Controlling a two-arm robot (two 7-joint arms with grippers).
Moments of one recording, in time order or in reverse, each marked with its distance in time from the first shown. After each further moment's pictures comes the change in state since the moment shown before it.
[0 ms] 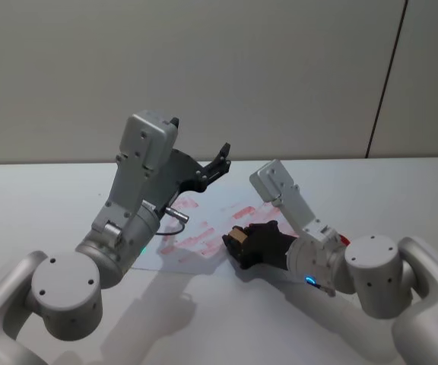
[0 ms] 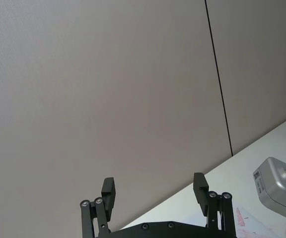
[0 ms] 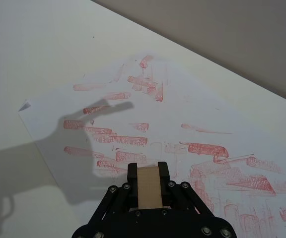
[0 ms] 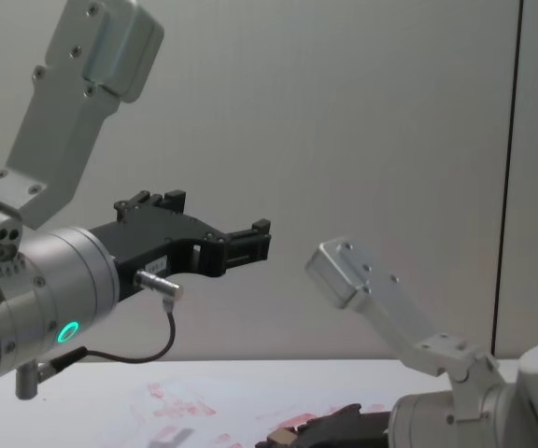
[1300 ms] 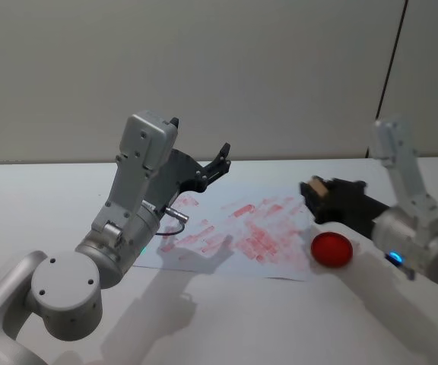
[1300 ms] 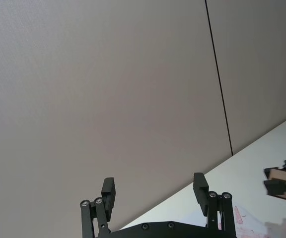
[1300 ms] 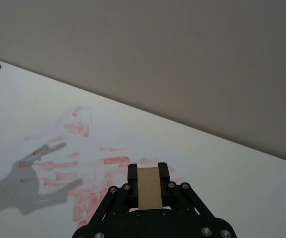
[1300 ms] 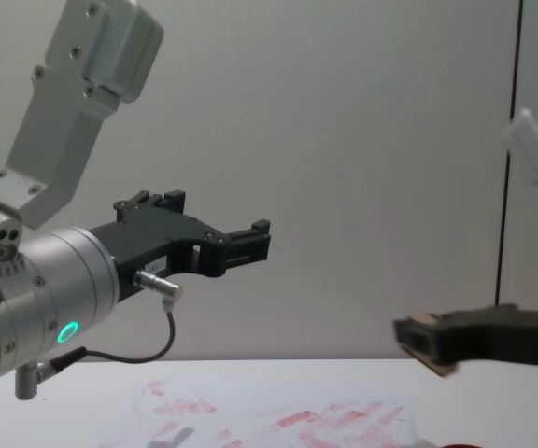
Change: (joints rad) left arm 0.000 0.000 0.000 0.000 0.000 0.000 0.000; right arm -0.177 0.190 0.149 -0.404 0.229 0.063 -0.149
